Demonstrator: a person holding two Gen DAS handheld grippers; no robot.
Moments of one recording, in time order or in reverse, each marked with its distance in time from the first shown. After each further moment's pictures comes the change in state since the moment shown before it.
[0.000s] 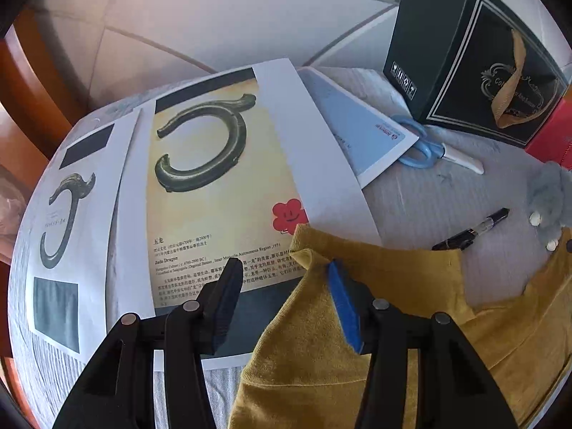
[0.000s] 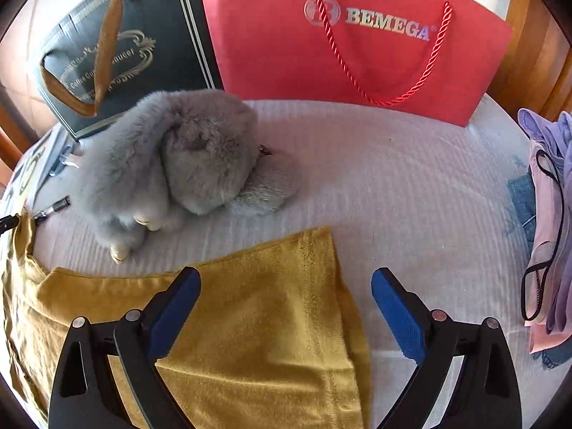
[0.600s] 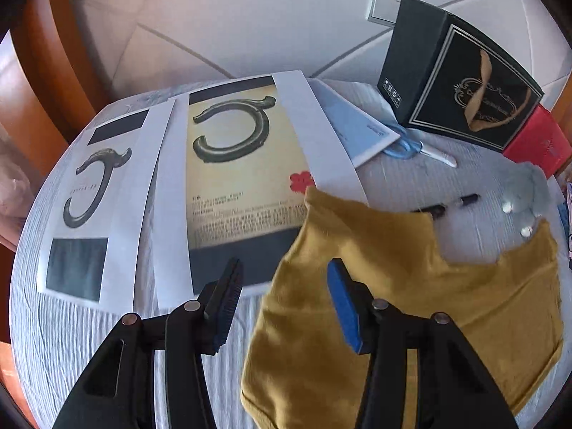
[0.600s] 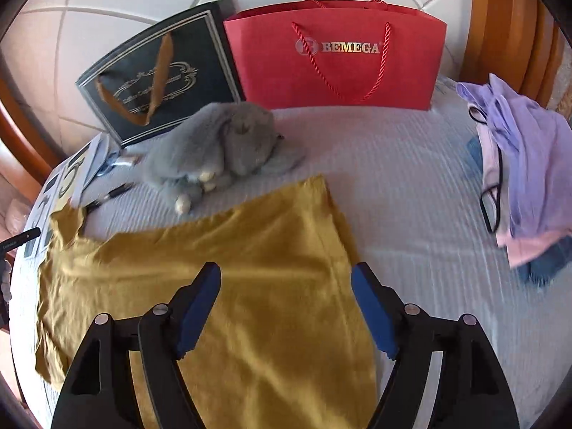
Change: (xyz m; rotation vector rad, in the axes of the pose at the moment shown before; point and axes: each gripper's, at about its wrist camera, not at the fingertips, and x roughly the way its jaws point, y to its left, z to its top) left arm -0.079 -0.075 -0.065 -0.048 -0.048 -0.020; right arm -0.077 -0.006 -0.047 0.065 -0.064 0.045
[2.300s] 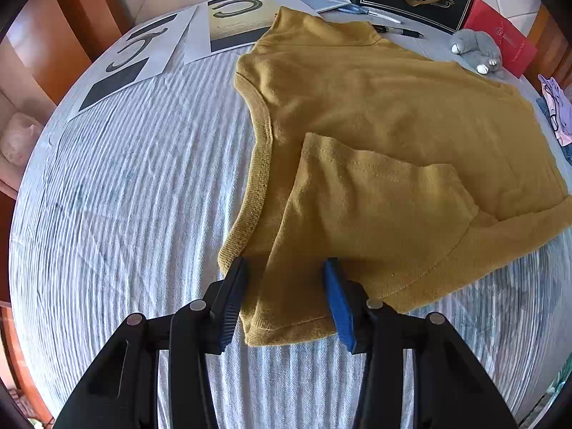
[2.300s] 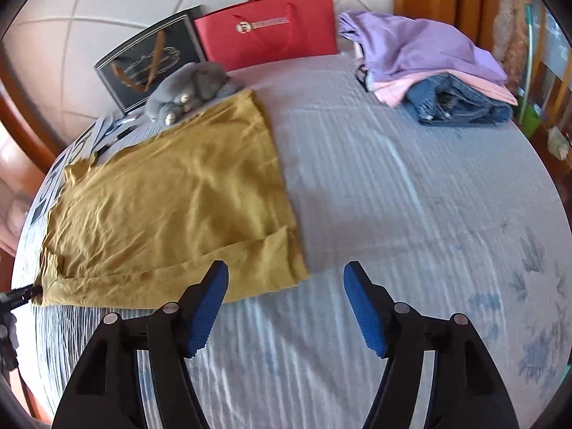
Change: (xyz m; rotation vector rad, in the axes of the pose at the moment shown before) left arm -0.053 -0.062 -0.258 0.042 0.138 0.045; right arm -0.106 -0.071 -0.163 0.094 -0.003 -0.010
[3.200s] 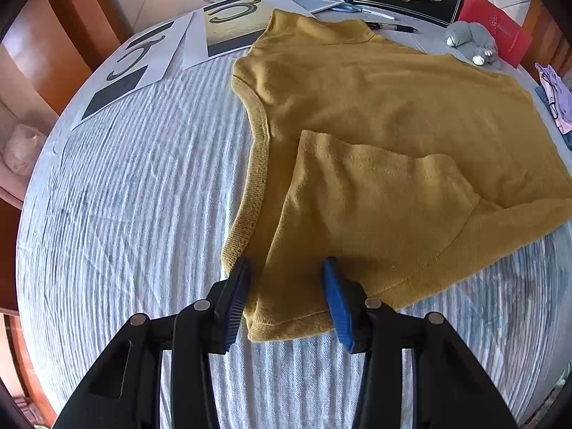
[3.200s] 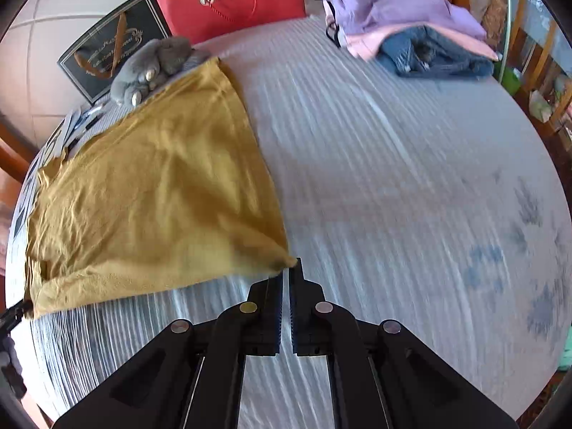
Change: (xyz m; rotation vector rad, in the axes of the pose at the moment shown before) left arm 0.012 0.060 0.025 0.041 -0.014 0.025; right arm 0.012 -0.013 -0.017 0.103 0.133 -0.097
